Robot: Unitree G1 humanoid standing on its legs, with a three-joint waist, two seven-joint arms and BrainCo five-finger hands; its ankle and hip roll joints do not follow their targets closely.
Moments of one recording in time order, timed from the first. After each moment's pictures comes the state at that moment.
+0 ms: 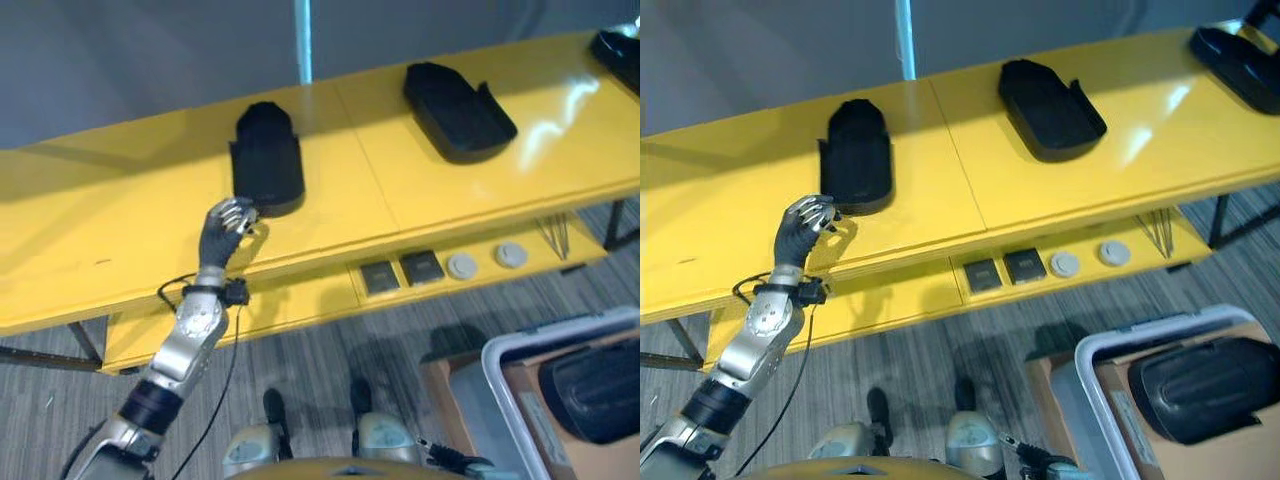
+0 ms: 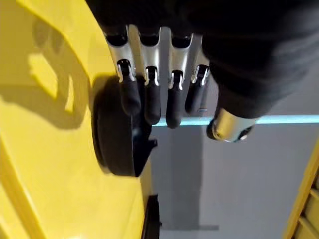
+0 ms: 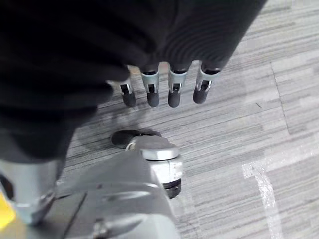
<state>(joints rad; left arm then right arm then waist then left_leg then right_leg) -0.14 0.40 -0.32 0.01 -0.37 -0.21 0.39 0.00 -0.35 0.26 1.13 0.37 0.17 0.16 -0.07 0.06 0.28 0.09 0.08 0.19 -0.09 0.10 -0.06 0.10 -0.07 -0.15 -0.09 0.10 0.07</state>
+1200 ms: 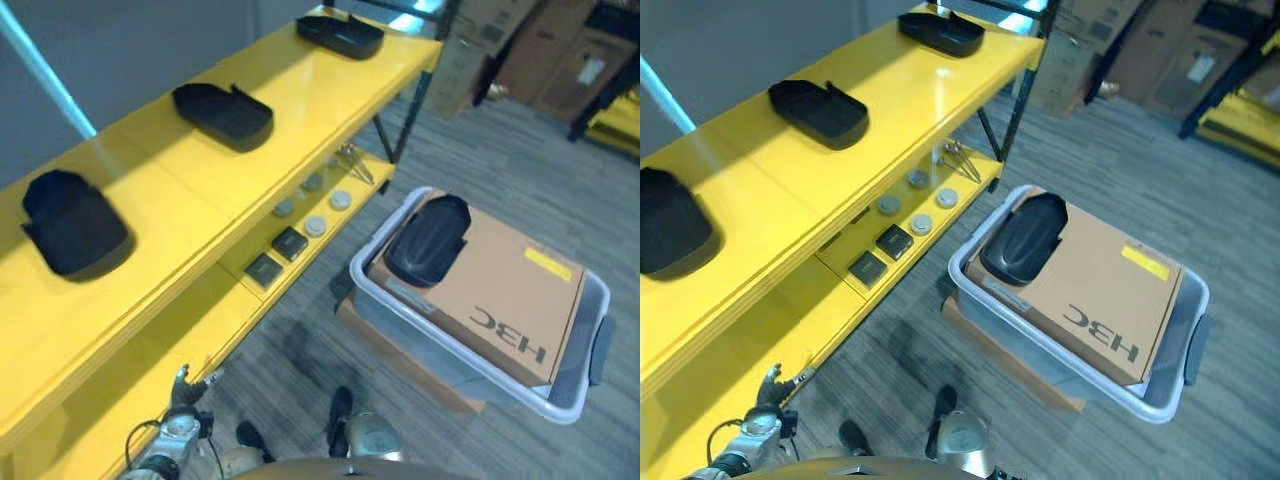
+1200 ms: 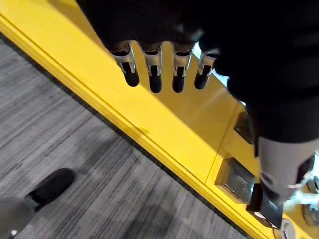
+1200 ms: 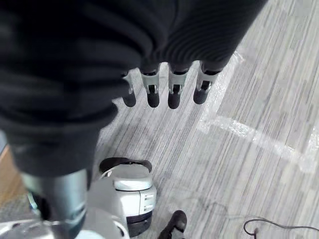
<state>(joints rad) -0.07 0.20 -0.24 1.12 -0.30 -0.17 0.33 0.08 -0.26 0.14 1.23 0.39 0.11 0.09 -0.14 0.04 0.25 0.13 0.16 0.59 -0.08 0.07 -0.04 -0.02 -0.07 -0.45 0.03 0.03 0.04</state>
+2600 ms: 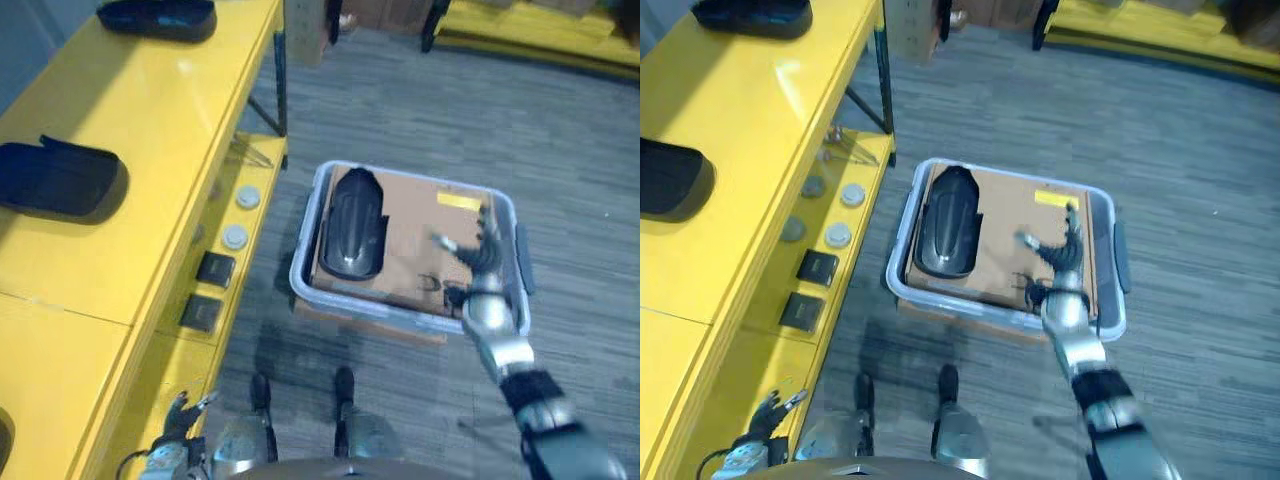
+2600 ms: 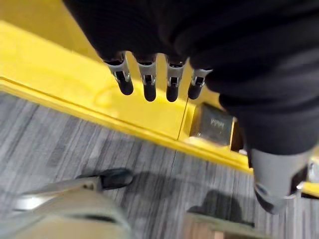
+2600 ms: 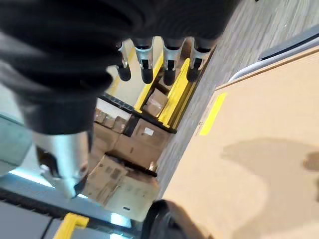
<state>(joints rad) 0.02 0.25 -0.29 1.07 -0.36 -0.19 0.18 -0.43 -0.58 0.22 0.52 0.25 -0.18 -0.53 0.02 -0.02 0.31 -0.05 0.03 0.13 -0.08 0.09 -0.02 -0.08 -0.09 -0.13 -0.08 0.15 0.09</state>
